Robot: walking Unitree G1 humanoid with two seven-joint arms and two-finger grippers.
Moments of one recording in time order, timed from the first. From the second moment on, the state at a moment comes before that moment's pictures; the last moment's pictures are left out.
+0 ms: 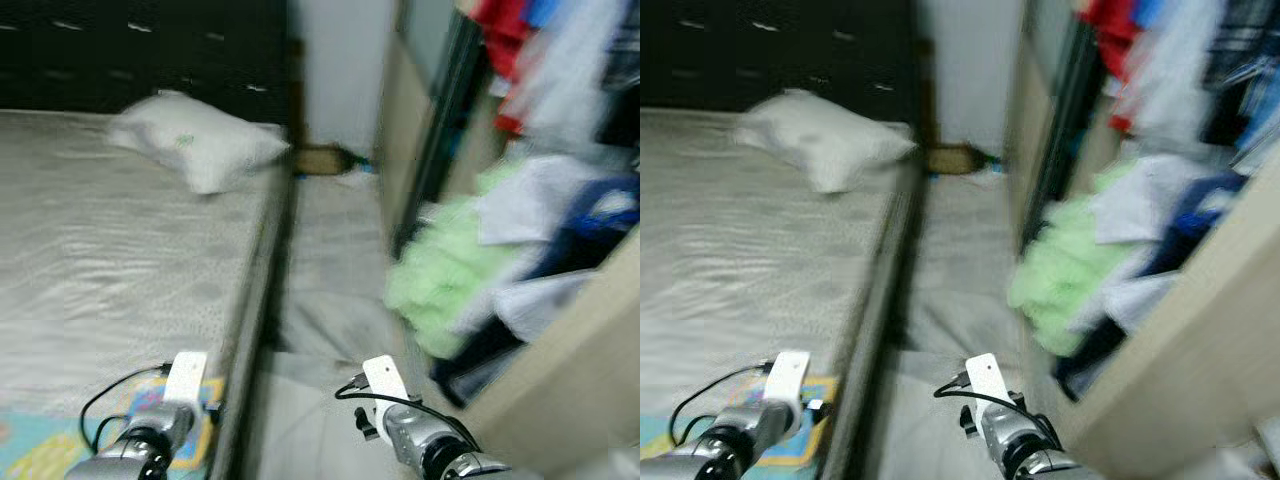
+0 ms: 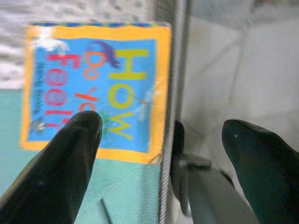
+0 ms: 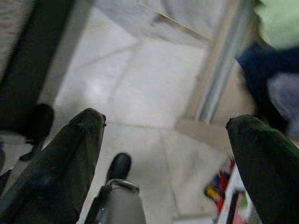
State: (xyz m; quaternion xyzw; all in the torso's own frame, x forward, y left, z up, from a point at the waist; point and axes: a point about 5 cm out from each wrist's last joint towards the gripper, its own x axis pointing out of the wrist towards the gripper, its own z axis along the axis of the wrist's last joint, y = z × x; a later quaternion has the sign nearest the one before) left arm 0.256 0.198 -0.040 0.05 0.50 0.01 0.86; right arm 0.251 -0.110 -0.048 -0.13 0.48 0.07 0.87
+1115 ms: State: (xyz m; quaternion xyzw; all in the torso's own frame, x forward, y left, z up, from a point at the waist) left arm 0.259 0.191 -0.039 0.03 0.49 0.01 0.87; right arm 0.255 -0.103 -0.044 -0.16 0.46 0.11 0.87
